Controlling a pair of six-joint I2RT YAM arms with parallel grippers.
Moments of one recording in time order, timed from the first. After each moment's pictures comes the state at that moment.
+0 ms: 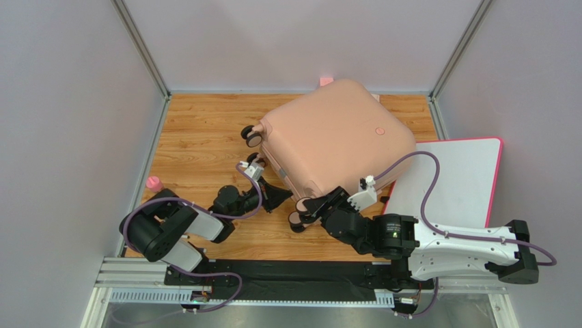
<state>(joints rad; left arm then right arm) -0.66 1.50 0.19 1.30 0.37 -0.52 1.43 0.94 0.84 -0.62 0.80 1.71</state>
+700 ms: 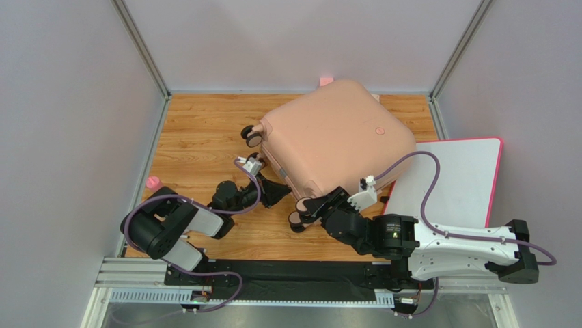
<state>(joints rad) -0.60 1.52 0.22 1.29 0.42 -0.54 1.44 0.94 0.84 -0.62 0.81 1.71</state>
